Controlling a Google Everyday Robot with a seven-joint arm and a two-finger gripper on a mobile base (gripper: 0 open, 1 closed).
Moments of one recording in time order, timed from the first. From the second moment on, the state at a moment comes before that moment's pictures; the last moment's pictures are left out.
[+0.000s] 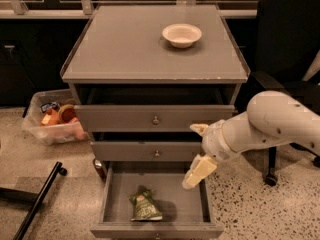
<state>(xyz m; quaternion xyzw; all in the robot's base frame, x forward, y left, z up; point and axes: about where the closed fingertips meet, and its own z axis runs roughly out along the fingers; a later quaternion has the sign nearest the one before) 0.475 -0.099 0.709 -0.58 0.74 0.19 0.28</state>
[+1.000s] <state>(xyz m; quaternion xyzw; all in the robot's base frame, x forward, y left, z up) 0.503 -0.077 0.491 -0.59 0.74 0.17 0.28</state>
